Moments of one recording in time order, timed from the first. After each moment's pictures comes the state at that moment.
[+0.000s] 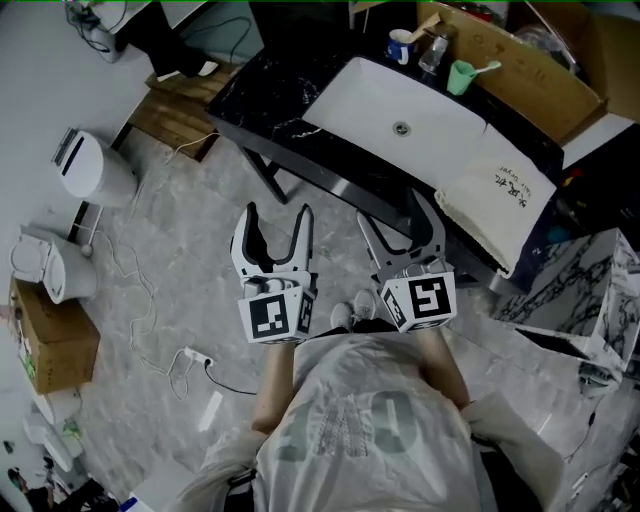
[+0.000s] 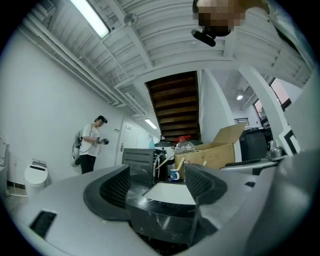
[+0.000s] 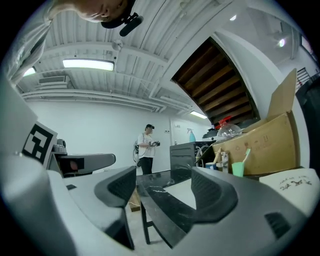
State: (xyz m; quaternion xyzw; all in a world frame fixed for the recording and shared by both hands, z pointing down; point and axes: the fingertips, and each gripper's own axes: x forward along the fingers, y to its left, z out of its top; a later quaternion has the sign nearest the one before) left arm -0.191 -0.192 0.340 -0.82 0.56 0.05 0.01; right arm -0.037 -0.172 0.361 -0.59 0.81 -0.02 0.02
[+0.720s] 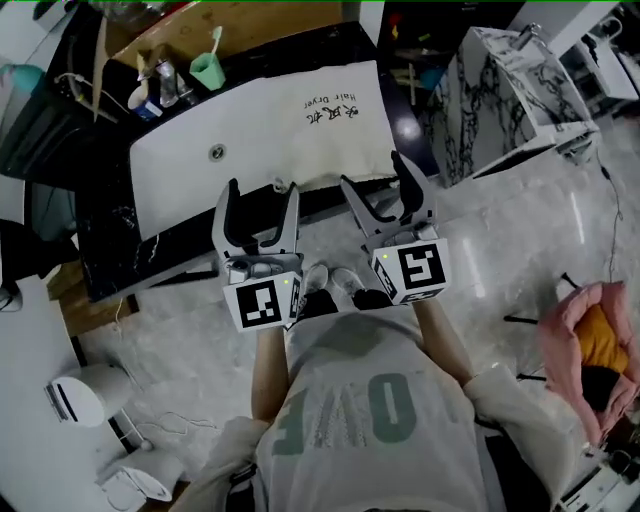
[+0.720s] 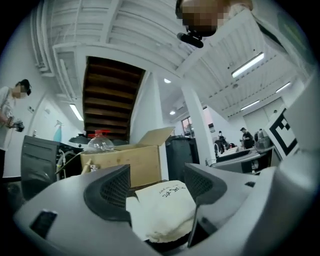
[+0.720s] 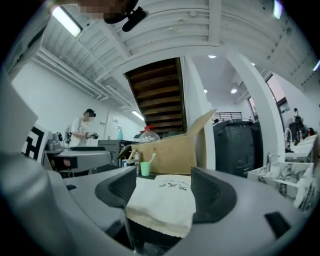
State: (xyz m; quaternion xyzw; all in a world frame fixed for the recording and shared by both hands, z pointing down) left arm 0.103 -0.176 0.348 -0.98 0.16 0.04 0.05; right arm 0.196 -0.068 0.373 -0.86 0.51 -0.02 0.00
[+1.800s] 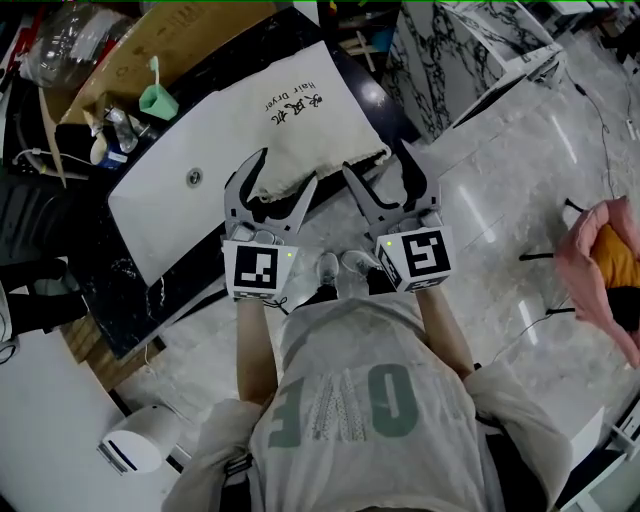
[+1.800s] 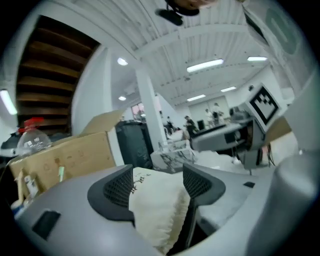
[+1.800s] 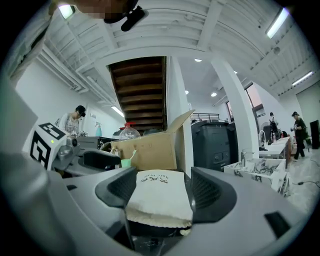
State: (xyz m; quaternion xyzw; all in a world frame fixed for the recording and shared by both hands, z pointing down) left arm 0.178 -0.134 0.395 -0.97 -0.15 -0.08 0.16; right arm 0.212 -0.037 0.387 -0.92 0.39 -0.05 0.01
